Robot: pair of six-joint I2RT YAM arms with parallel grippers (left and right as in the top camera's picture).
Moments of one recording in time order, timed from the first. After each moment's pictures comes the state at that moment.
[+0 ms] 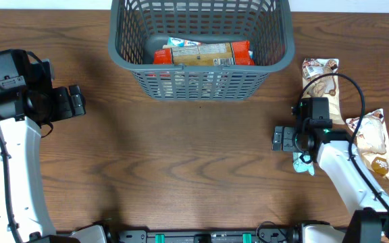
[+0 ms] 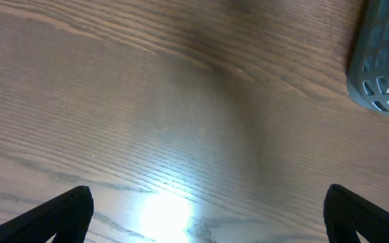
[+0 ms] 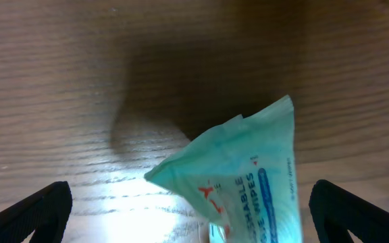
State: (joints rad) left arm 0.29 1.40 1.35 -1.07 0.04 0.03; right arm 0.00 1.39 0.71 -0.57 0.09 0.10
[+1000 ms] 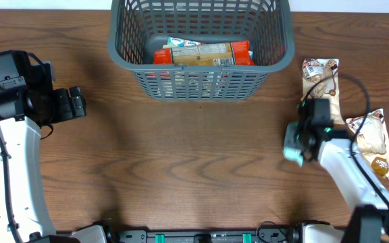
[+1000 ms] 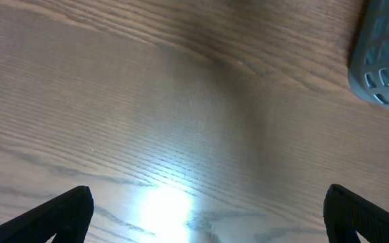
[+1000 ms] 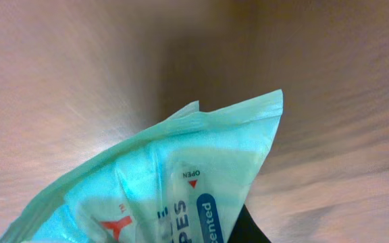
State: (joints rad) left arm 0.29 1.40 1.35 -1.10 0.04 0.03; right arm -0.02 1.40 0.75 -0.55 0.08 0.21
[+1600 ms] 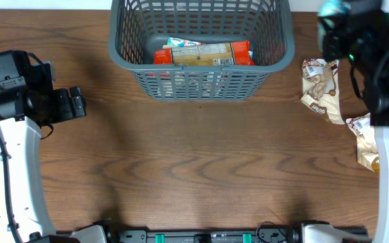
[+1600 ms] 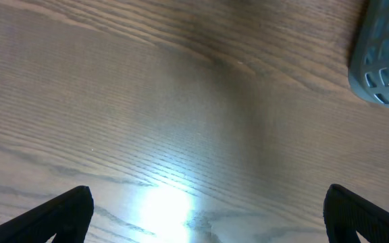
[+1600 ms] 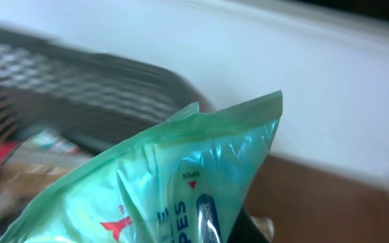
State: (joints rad) left arm 0.29 1.40 1.35 -1.10 0.04 0.03; right arm 0.01 1.42 1.78 -0.77 -0.18 -0.27
